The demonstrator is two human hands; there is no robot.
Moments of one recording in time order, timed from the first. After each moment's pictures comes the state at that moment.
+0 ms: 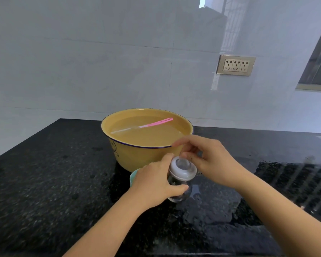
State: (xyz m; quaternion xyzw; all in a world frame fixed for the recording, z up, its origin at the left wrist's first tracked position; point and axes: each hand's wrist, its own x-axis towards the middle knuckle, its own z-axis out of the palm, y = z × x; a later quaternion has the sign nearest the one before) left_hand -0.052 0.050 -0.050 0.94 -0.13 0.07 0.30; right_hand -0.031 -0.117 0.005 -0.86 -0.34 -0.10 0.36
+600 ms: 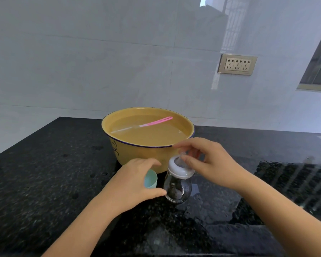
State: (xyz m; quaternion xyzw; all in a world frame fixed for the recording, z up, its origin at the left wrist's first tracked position) left_hand -0.065 0.096 -0.047 0.95 -0.16 0.10 0.25; right_hand -0.029 -0.117 0.000 -0.86 -0.35 -0.09 0.36
